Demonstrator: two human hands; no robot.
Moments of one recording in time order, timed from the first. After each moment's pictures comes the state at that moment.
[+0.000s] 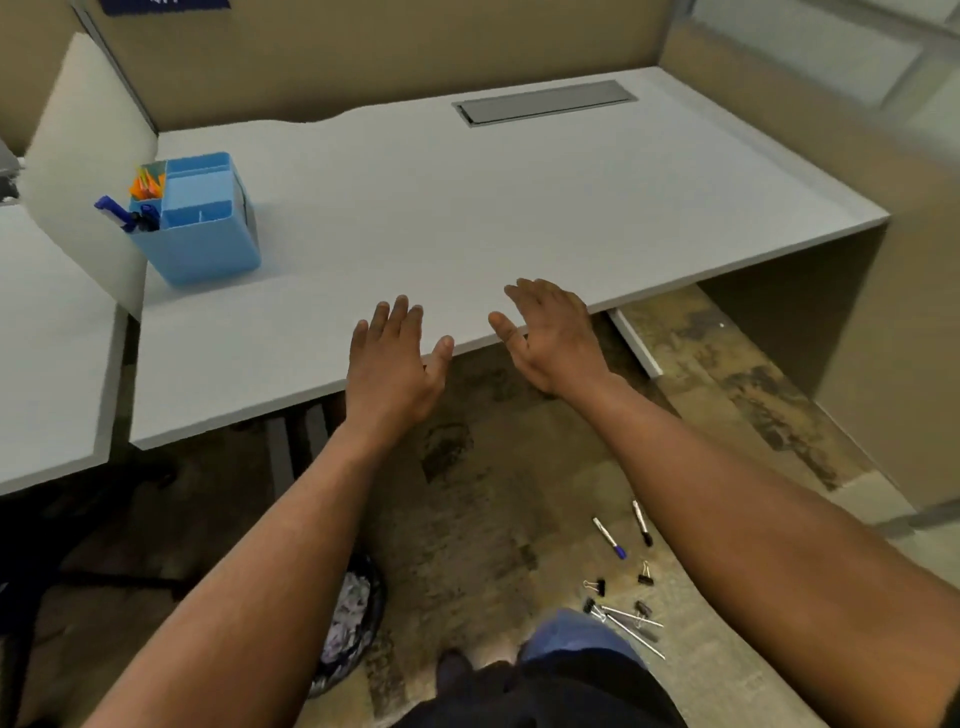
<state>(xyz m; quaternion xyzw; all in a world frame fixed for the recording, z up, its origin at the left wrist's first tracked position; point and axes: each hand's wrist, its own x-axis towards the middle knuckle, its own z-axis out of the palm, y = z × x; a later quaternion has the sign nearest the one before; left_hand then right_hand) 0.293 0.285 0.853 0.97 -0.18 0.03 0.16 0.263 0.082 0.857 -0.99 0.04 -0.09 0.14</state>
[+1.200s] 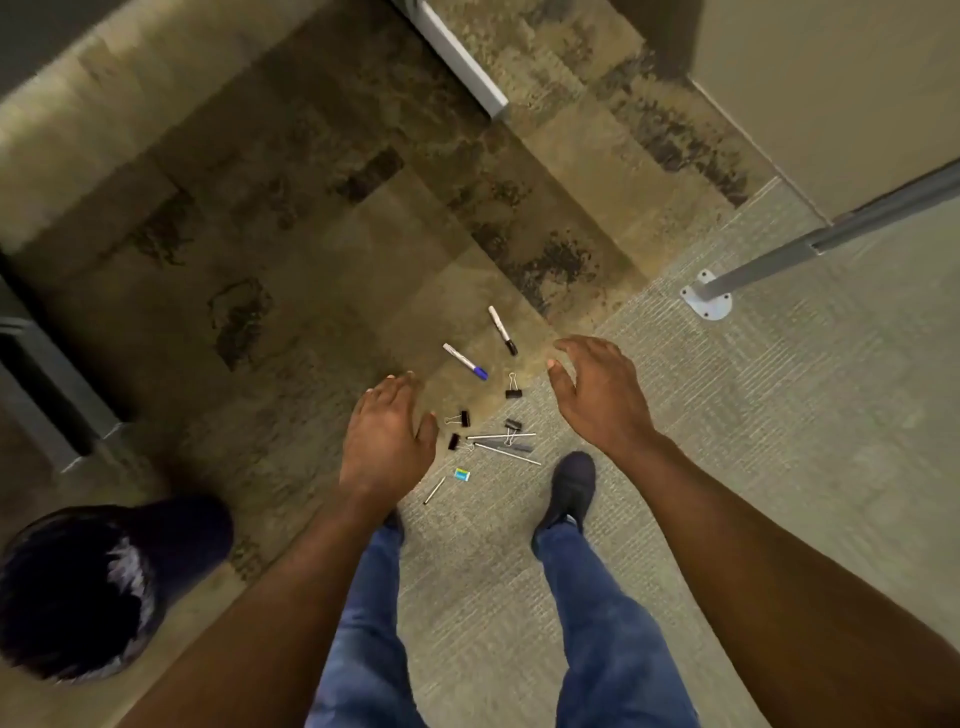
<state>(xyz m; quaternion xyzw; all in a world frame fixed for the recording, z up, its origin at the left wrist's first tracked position) 0.095 -0.094 0.501 0.92 -0.29 -0.26 0.09 -0.029 -0.314 0.482 -0.91 0.30 0.06 0.27</state>
